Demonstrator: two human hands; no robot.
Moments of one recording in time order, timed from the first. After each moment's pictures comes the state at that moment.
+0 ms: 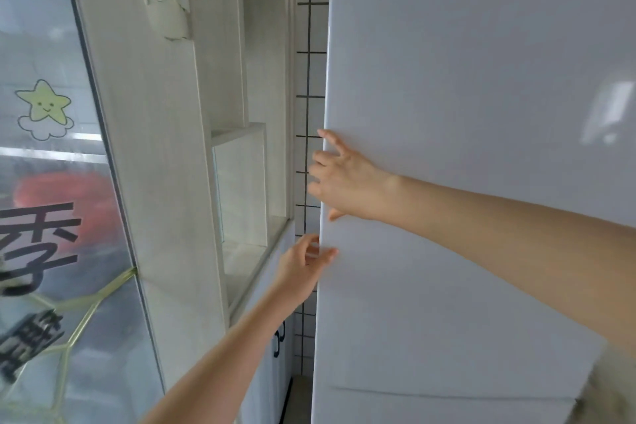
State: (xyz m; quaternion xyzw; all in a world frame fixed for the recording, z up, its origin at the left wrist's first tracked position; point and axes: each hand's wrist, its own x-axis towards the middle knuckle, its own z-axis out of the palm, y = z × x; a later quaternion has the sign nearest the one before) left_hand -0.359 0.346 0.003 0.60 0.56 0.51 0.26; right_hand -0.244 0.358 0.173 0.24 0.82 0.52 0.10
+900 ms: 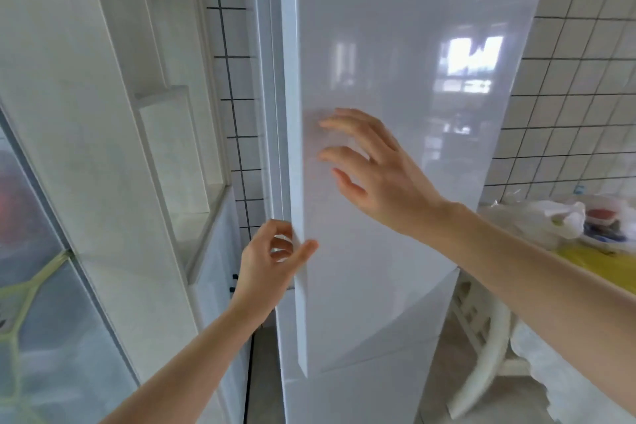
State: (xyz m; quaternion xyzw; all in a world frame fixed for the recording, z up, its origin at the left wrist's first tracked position) left_hand -0.325 0.216 -0.014 0.61 0.48 0.55 0.31; right_hand -0.136 0.221 0.109 0.26 0.82 0.31 -0.39
